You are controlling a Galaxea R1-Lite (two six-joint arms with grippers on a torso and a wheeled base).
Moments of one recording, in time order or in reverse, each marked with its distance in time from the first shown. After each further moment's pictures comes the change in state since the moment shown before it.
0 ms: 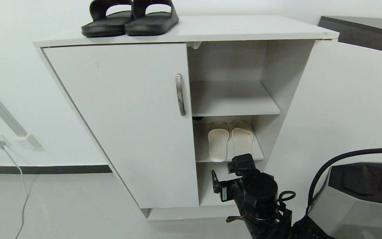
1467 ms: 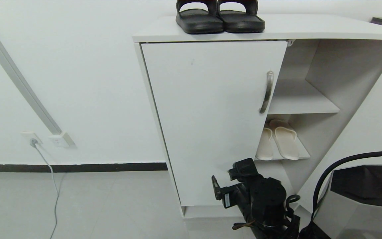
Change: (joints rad) left arm 0.000 0.000 0.000 0.000 0.002 0.001; right arm 0.006 -0.008 0.074 -0.068 0.067 -0.056
